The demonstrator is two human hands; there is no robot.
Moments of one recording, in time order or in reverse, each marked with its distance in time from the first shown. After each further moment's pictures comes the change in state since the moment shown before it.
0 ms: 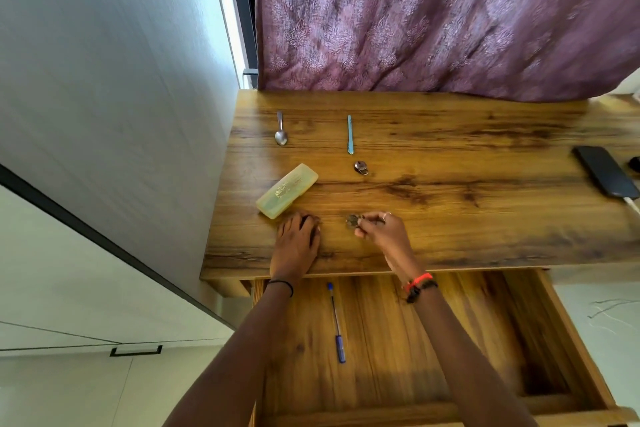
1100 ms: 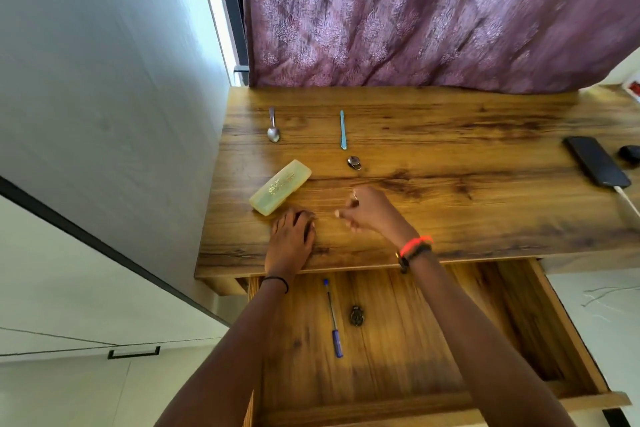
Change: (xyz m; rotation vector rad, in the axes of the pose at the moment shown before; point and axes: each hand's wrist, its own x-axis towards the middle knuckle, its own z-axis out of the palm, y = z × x) left_hand 0.000 0.003 -0.003 -0.019 0.012 -0.019; right_hand -0.009 -0.061 0.008 -0.722 -0.243 -0.170
